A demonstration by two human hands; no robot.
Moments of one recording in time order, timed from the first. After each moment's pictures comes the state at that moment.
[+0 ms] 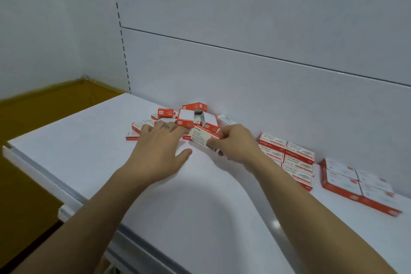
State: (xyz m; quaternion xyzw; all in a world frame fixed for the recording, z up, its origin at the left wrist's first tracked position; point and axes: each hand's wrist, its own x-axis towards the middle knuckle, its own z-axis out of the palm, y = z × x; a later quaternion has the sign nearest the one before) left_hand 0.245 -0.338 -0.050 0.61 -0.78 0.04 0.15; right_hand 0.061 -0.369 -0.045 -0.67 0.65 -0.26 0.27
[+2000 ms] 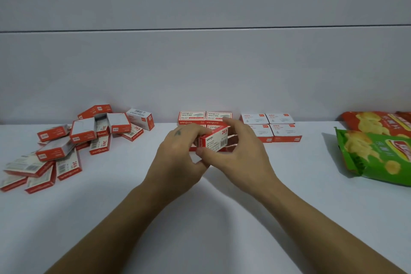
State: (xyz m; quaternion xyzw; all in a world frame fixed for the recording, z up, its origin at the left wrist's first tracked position) left_hand 0.083 -0.323 -0.082 0.24 -0.87 -0.11 0.42; right_hand -0.039 -0.241 -0.053 -0.47 0.69 -0.51 0.21
